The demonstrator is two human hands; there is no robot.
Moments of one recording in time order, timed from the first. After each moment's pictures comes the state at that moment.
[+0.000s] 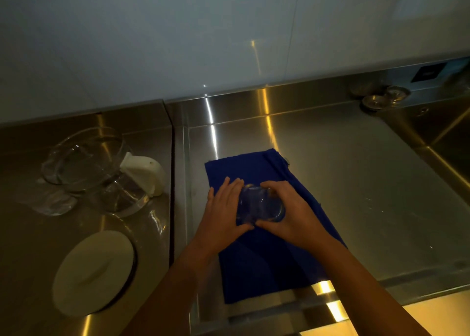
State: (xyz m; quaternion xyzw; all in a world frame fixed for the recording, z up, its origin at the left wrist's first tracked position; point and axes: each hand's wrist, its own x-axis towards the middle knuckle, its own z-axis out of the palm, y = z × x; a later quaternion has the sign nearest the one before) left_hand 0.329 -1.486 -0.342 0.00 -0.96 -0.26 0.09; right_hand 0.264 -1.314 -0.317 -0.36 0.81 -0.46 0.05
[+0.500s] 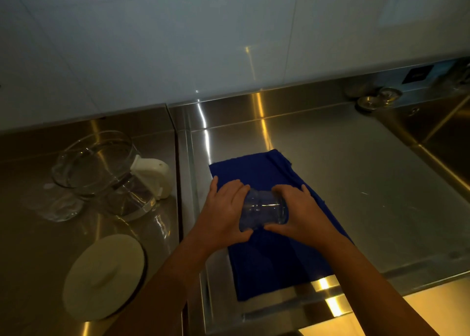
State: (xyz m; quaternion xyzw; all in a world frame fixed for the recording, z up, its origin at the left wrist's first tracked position) left_hand 0.338 -1.508 -0.319 -0.15 -0.95 -0.13 0.23; right_hand 0.273 -1.318 -0.313 -0.33 0.89 -0.30 0.07
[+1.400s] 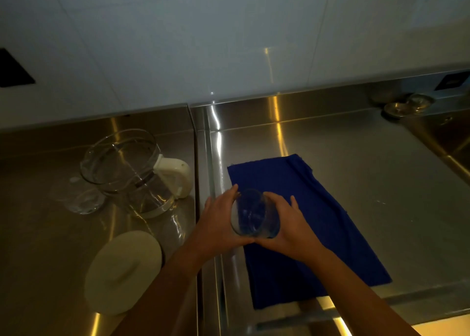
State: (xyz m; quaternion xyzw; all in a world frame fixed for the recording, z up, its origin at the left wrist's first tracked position) left_hand 0.361 -1.542 -0.316 0.04 -0.94 -0.32 0.03; right_hand 0.291 -1.370 -0.335 -0.36 0.85 -0.39 0.07
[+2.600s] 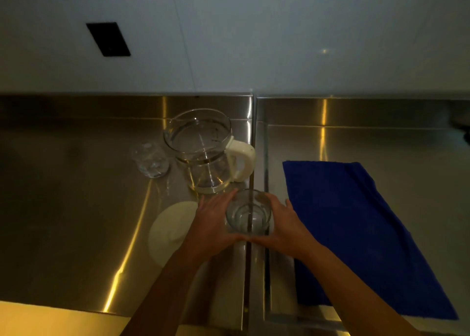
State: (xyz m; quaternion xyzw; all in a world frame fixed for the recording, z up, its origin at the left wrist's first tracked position) left_hand 0.456 -1.610 -0.305 0.18 -0.94 -0.26 0.07; right_hand 0.341 -1.468 -0.324 -0.46 0.80 -0.33 0.19
